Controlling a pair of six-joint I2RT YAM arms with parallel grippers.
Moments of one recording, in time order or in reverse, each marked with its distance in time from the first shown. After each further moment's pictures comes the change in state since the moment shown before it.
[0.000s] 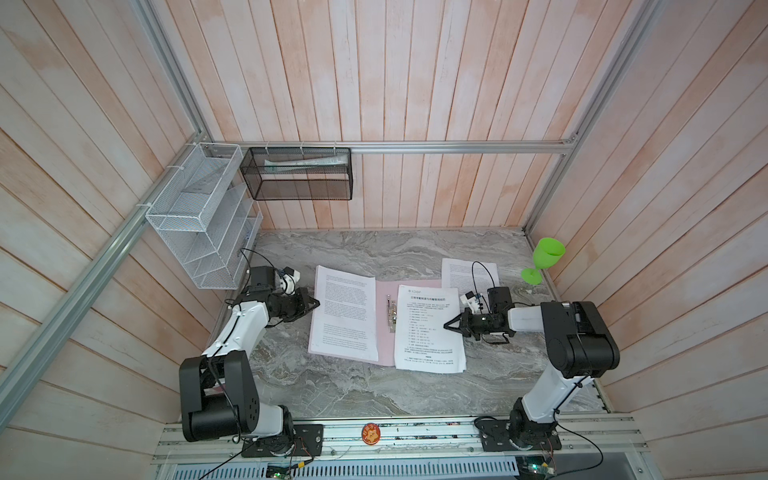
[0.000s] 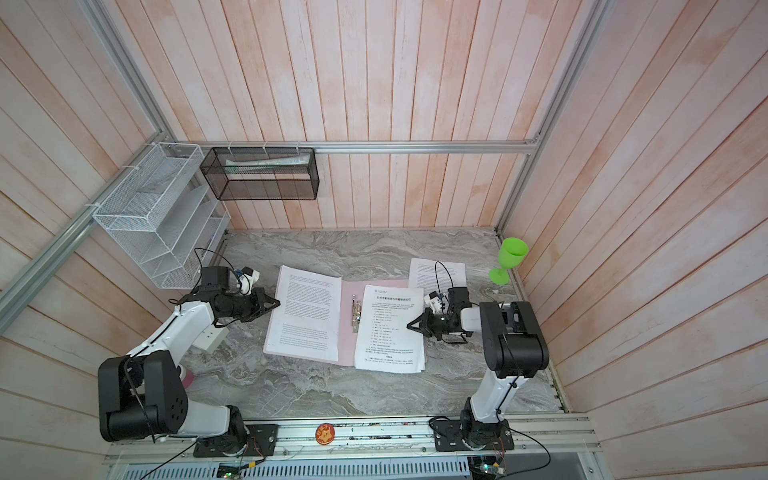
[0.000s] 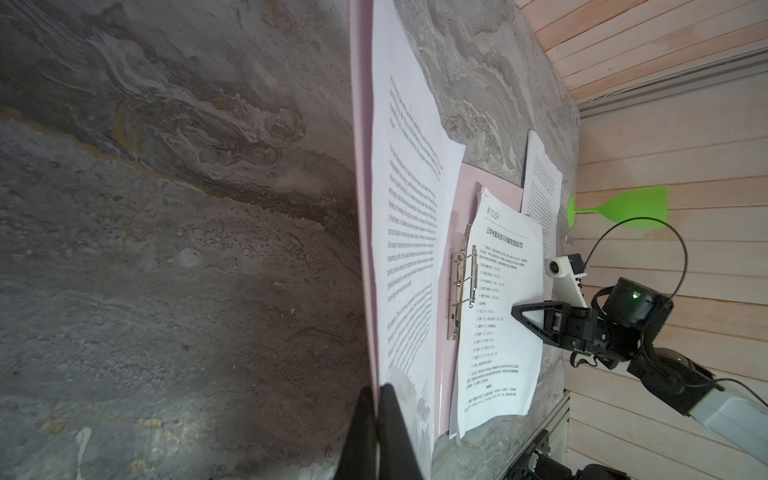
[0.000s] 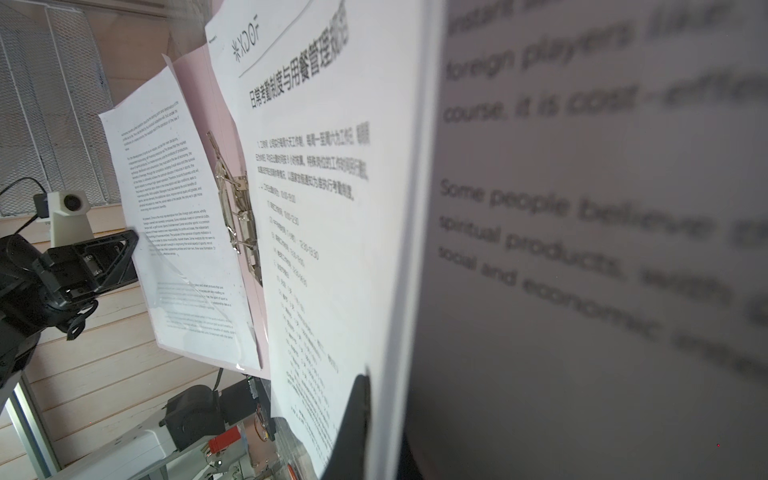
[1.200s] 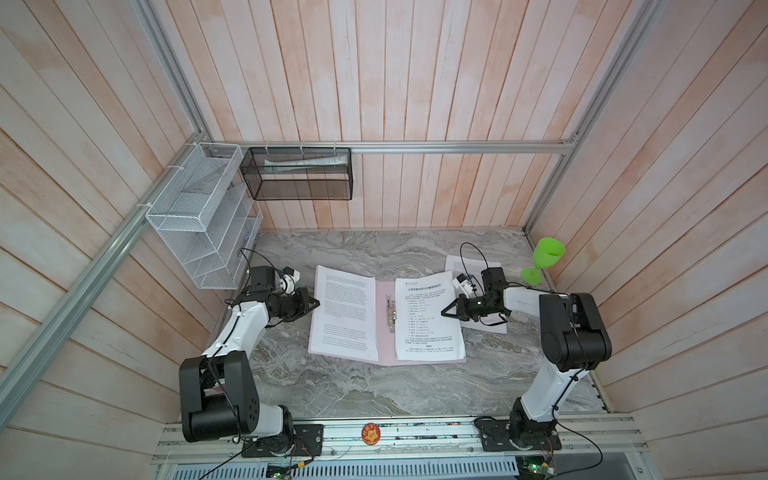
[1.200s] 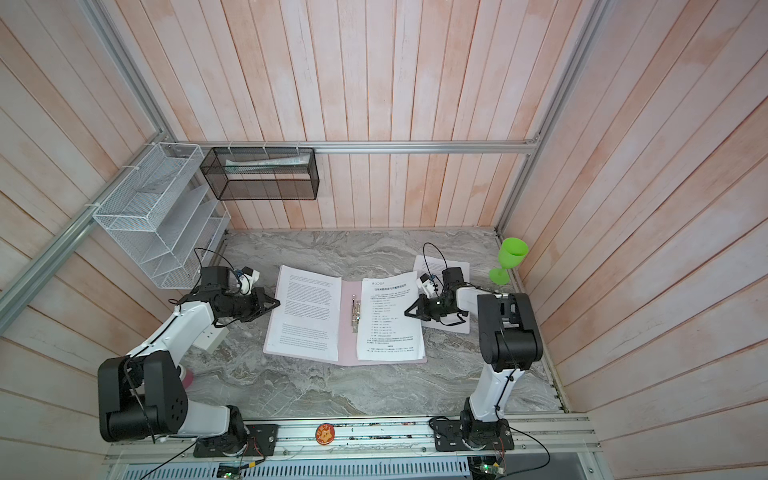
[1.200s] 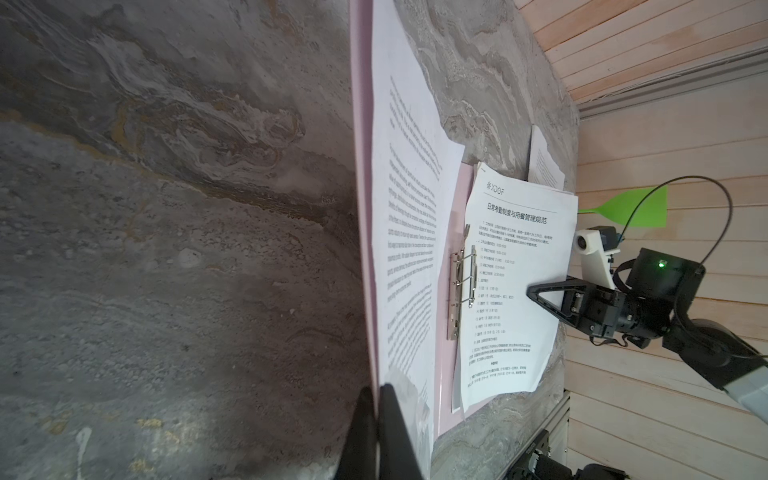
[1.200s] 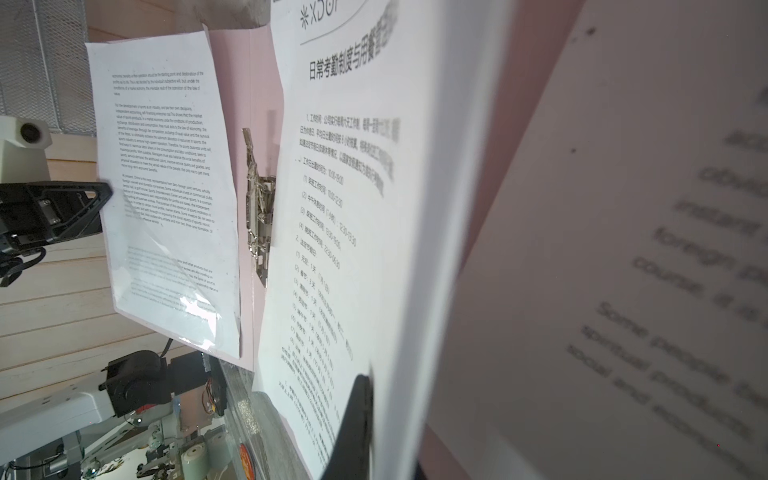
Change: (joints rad) left arm 0.000 -0.002 0.000 0.000 0.000 0.001; right arm 0.038 0.046 0.260 -0.299 0.042 -0.307
